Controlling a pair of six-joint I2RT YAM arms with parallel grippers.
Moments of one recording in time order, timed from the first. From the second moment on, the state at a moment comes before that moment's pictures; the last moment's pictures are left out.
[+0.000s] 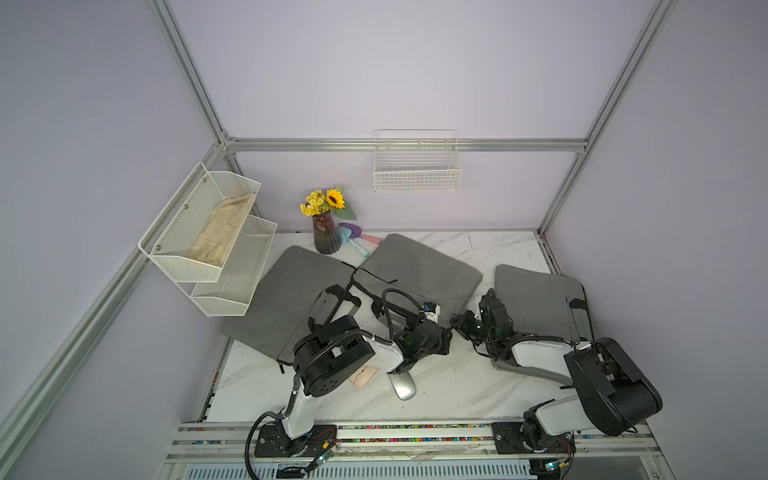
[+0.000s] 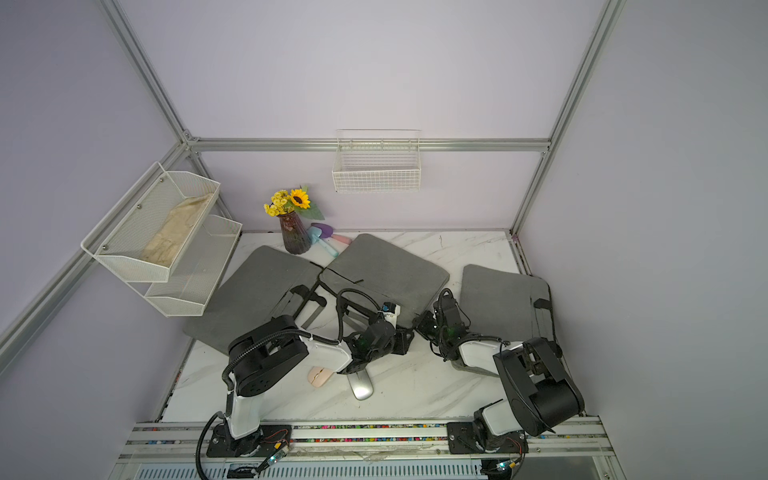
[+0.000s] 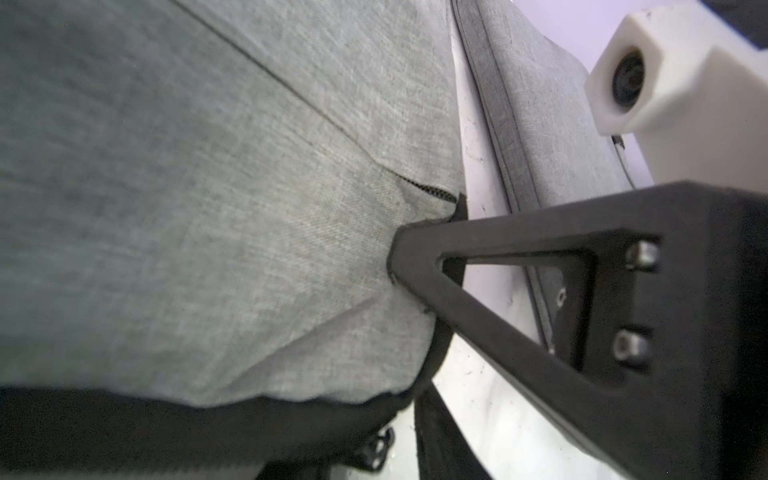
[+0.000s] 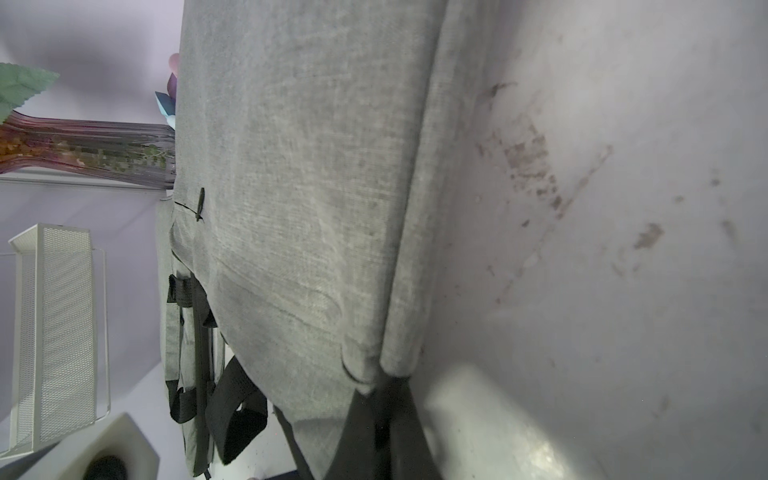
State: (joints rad) left arm -1.00 2.00 0.93 0.49 -0.13 -0.80; right arm 0.36 1.45 0.45 0.32 -0.22 1.03
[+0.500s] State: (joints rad) left arm -1.01 2.01 0.93 0.49 -0.15 -0.79; right arm 0.36 1.46 0.45 0.32 -0.22 1.03
